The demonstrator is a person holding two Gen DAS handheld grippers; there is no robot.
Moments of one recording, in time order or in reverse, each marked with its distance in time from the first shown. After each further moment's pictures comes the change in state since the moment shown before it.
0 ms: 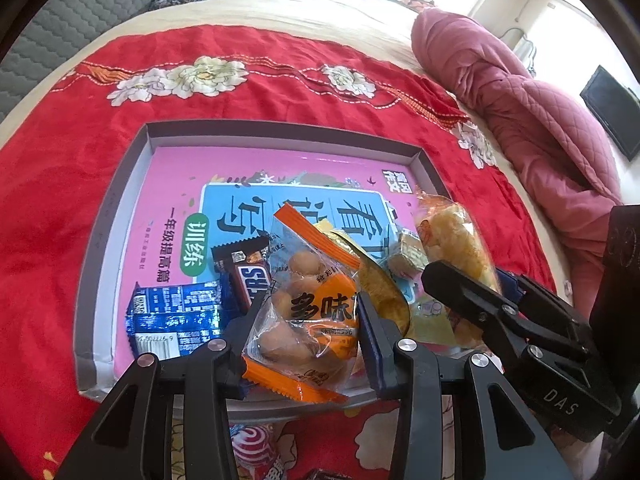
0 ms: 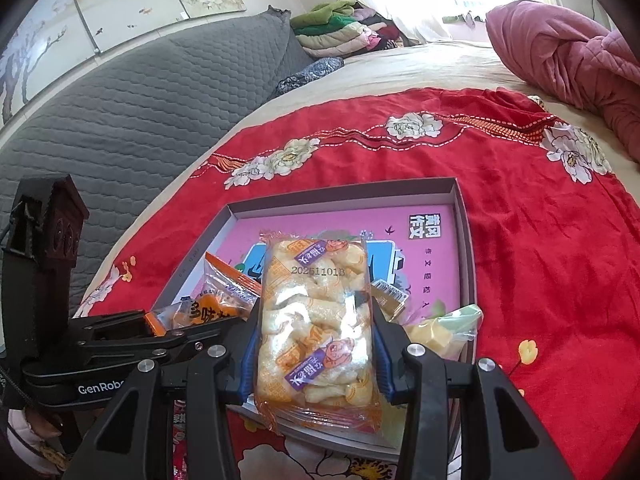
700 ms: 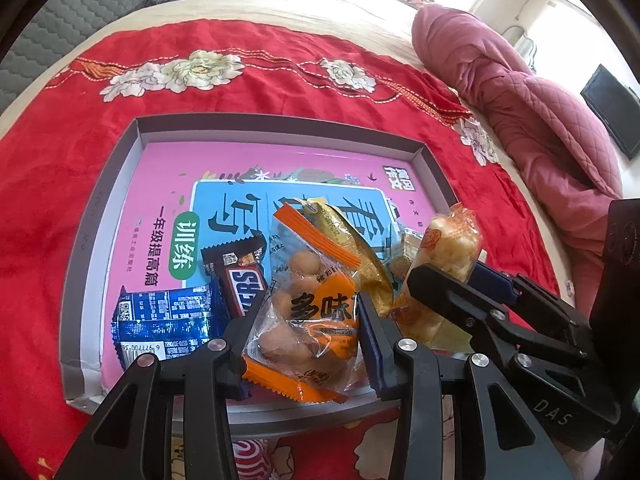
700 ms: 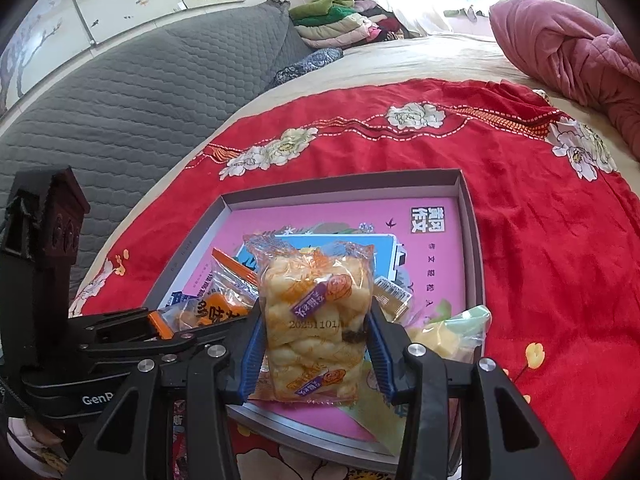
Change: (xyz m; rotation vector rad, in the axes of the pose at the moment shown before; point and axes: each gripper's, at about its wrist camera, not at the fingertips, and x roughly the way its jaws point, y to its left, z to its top) left arm 0.012 -0.001 0.004 -0.001 0.011 -0.002; right arm 0.014 0.000 0.000 -0.007 0.035 -0.014
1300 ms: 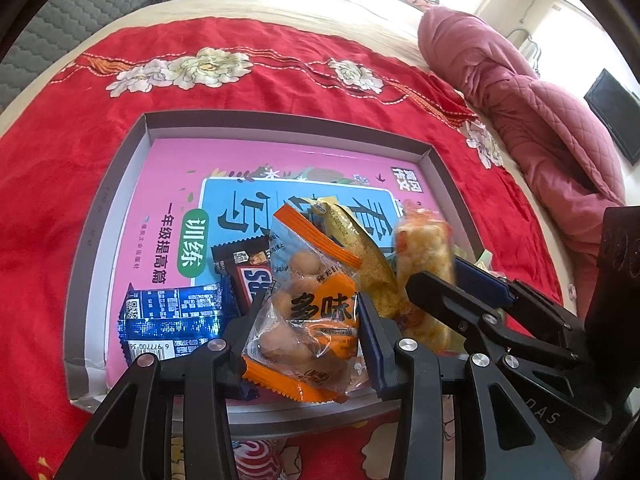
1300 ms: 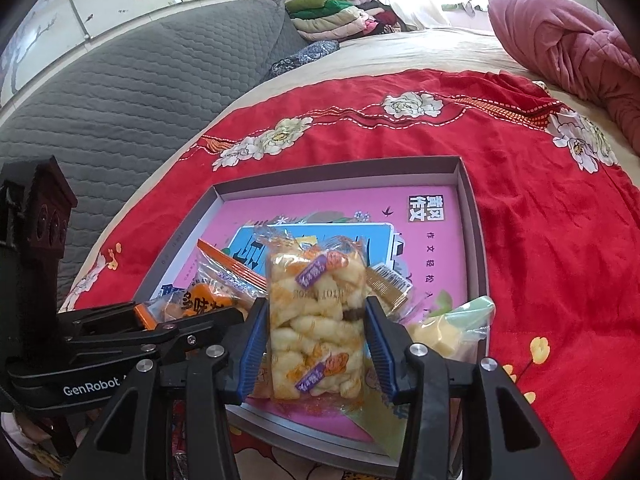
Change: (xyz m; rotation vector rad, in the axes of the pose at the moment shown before) left arm -0.001 0.006 -0.001 -0.017 -0.003 0.005; right arm 0.007 0.001 -0.004 -0.002 0.021 -0.013
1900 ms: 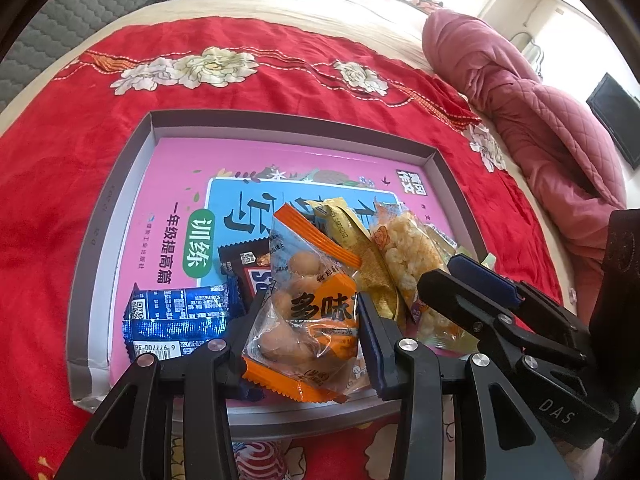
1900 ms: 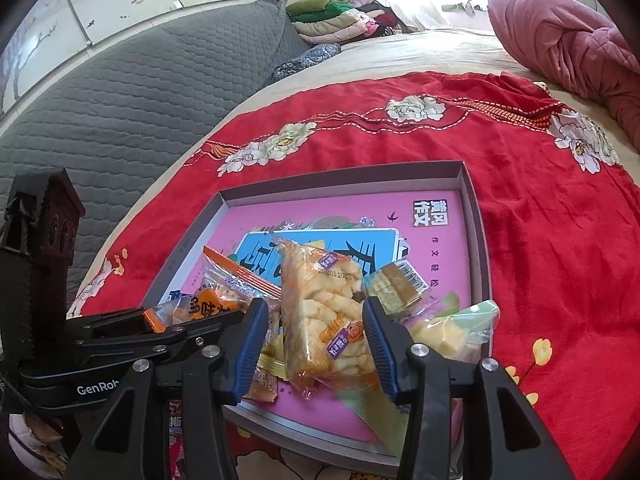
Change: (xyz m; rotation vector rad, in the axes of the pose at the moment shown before) left arm -0.001 0.002 0.000 -0.010 -0.003 0.004; right arm -0.004 0.000 0.002 0.014 -0.016 0.017
